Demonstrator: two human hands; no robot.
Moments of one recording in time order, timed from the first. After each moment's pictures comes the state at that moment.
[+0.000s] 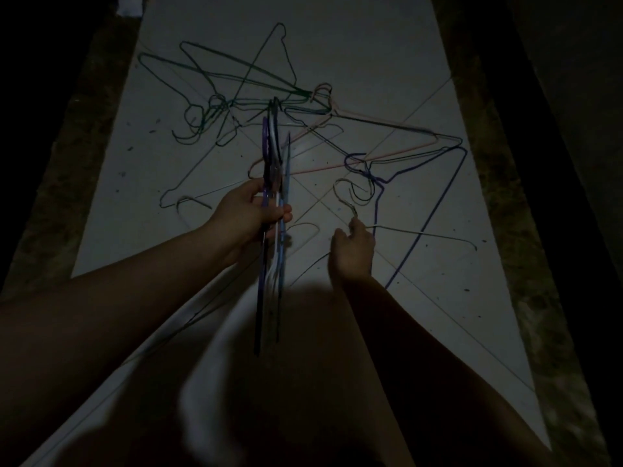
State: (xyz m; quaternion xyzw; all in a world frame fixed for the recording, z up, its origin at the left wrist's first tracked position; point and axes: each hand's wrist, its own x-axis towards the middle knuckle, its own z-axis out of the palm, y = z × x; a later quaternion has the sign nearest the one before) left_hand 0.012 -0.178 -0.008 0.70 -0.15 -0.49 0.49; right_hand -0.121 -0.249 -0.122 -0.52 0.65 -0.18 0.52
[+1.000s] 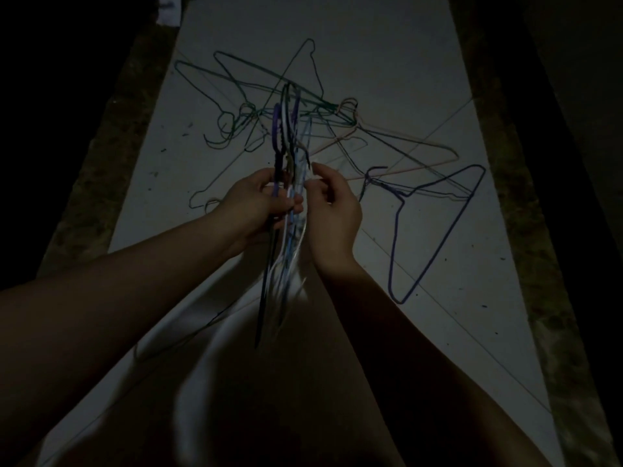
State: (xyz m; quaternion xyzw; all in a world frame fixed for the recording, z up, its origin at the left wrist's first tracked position) left_hand 0.043 -0.165 0.009 0.68 -0.16 -0.49 0.51; right_hand -0.052 -0.214 -0.012 -0.57 0.46 -0.36 0.58
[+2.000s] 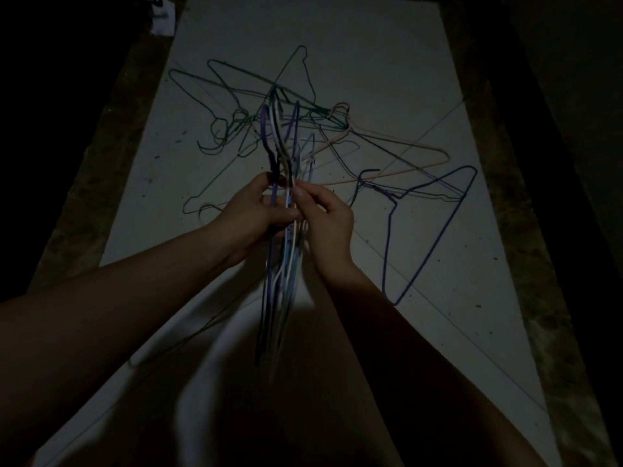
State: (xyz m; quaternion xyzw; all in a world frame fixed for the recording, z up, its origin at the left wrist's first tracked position) left_hand 0.033 -0.165 0.011 0.68 -0.20 -0.49 0.51; right_hand -0.057 -0.222 -0.025 -0.52 0.40 -0.36 0.66
